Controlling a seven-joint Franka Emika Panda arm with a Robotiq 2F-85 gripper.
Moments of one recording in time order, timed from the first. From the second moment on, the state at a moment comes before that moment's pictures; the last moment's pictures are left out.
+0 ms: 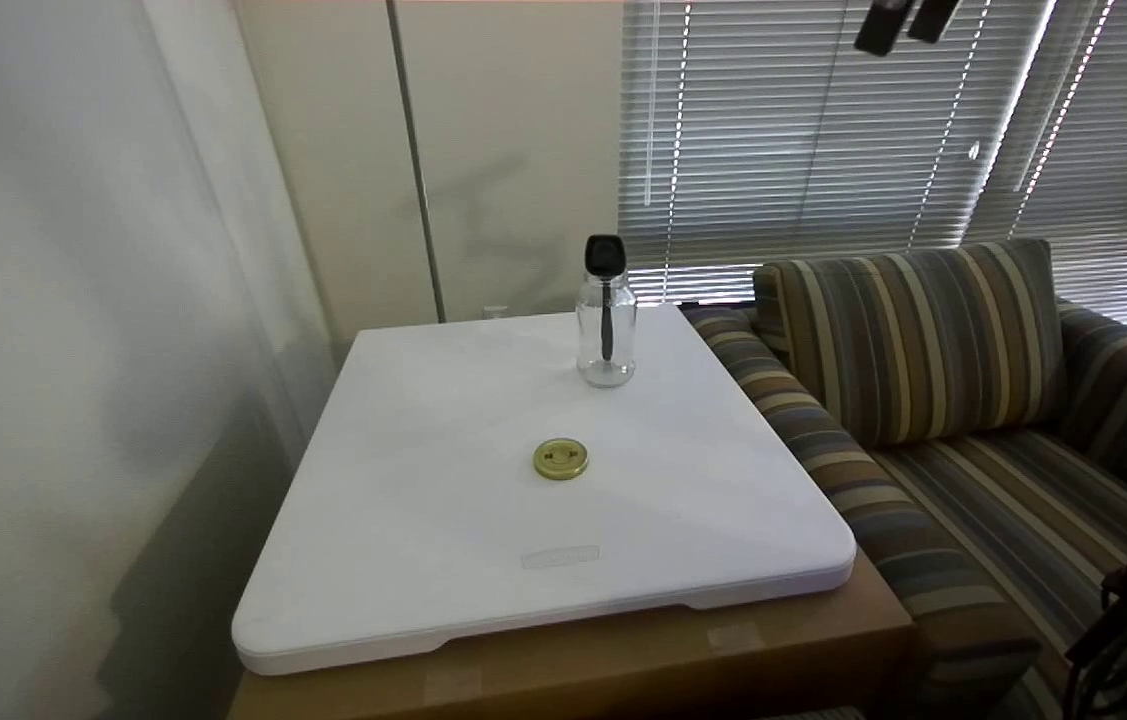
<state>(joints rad) 0.03 -0.42 0.05 -2.46 -0.07 2.33 0.04</state>
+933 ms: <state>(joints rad) 0.04 -0.28 0.01 -2.37 -0.05 2.40 -0.12</state>
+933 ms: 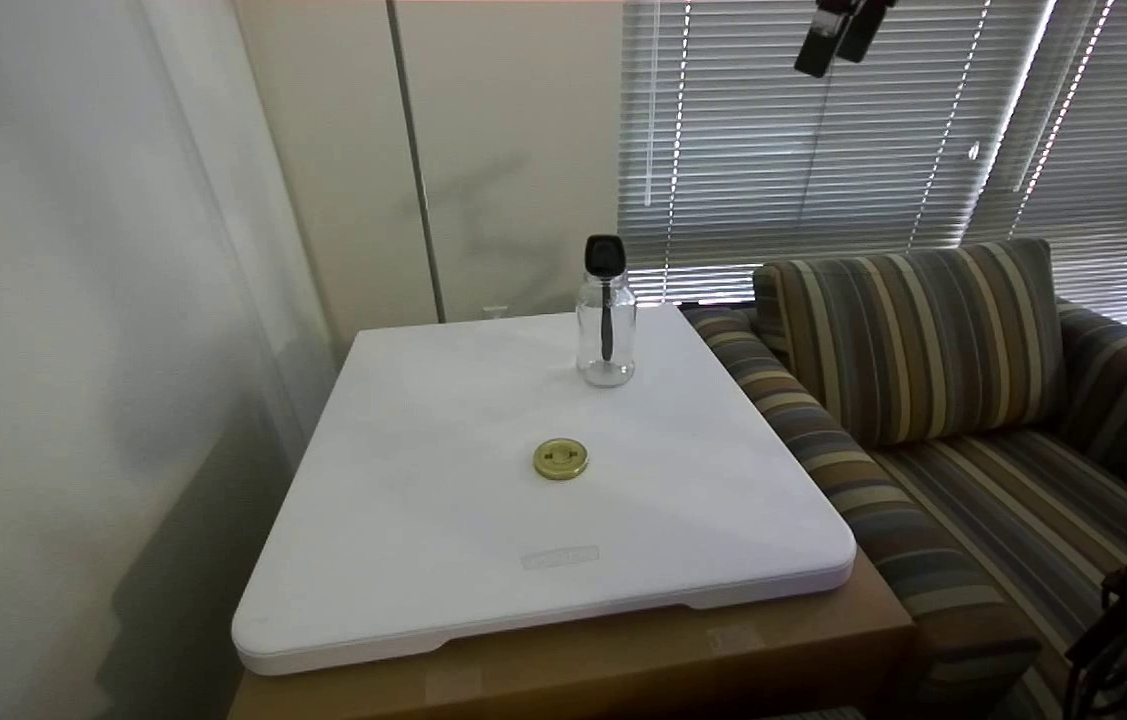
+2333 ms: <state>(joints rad) 0.03 0.24 0.02 -1.96 -0.08 2.39 -0.38</state>
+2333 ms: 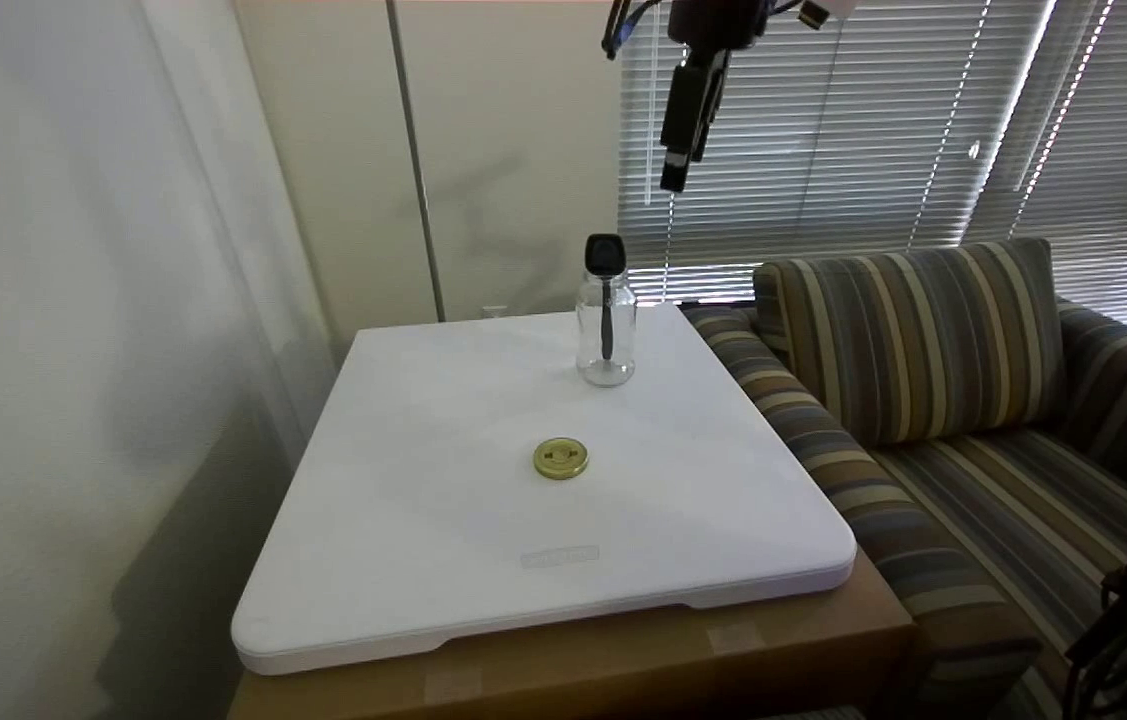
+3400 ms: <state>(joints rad) 0.09 0.51 -0.03 -1.77 -0.47 2.58 -0.24</state>
